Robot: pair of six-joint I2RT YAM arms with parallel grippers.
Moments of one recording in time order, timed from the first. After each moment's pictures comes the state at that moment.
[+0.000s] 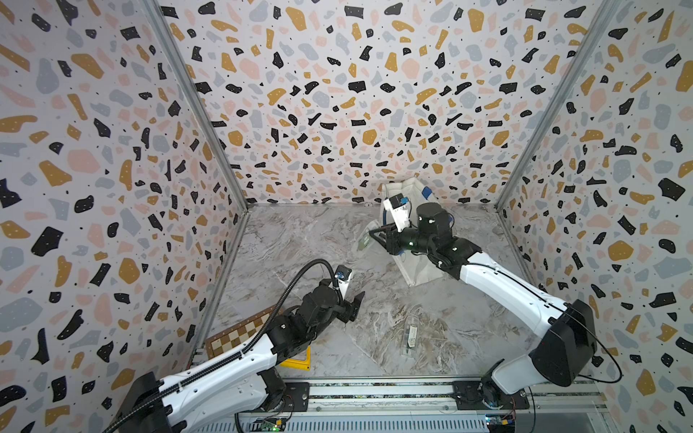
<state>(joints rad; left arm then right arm) -0.89 0.89 0.55 -0.10 -0.26 -0.15 0.62 1.49 1.36 -0.16 -0.32 0.22</state>
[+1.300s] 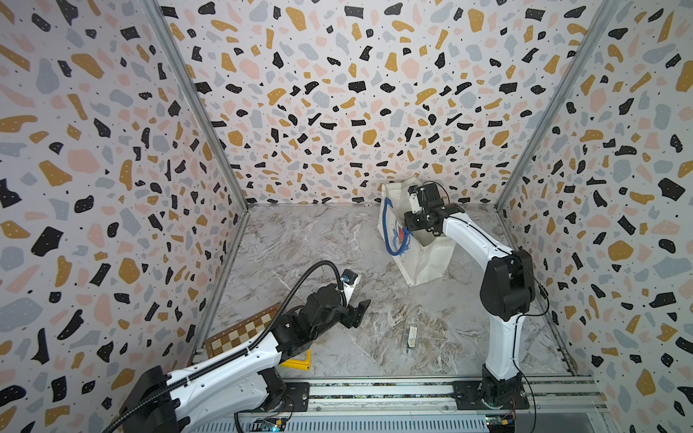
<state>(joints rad) -0.89 0.94 0.54 -0.09 -0.15 -0.17 0.38 2.03 1.83 -0.62 0.01 0.06</state>
